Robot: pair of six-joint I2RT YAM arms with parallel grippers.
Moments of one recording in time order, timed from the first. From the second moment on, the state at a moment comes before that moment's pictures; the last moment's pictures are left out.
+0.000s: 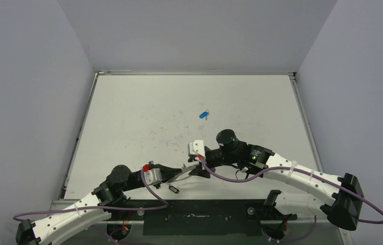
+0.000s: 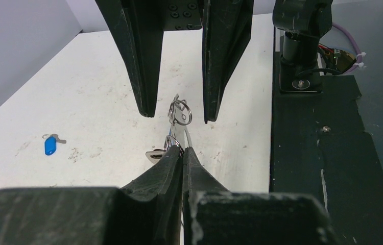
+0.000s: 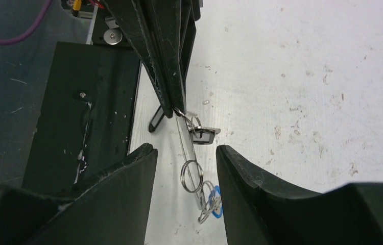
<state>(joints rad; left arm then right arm) -0.96 0.36 0.15 0.27 0.38 0.16 0.99 1.10 0.82 -0.25 -0.55 -0.39</state>
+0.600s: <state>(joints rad) -0.96 0.40 0.15 0.29 0.42 0.15 0.99 1.02 0.82 -0.19 -0.54 -0.41</state>
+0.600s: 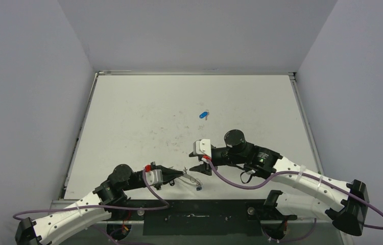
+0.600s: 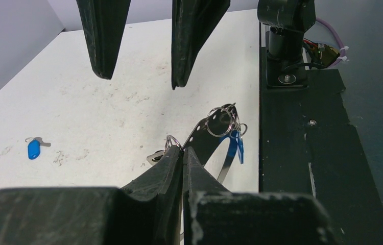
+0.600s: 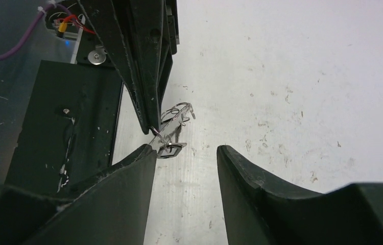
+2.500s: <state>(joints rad) -0.96 0.29 0.23 0.09 0.29 0.17 1.04 1.22 0.99 -0.39 -0.48 -0.31</state>
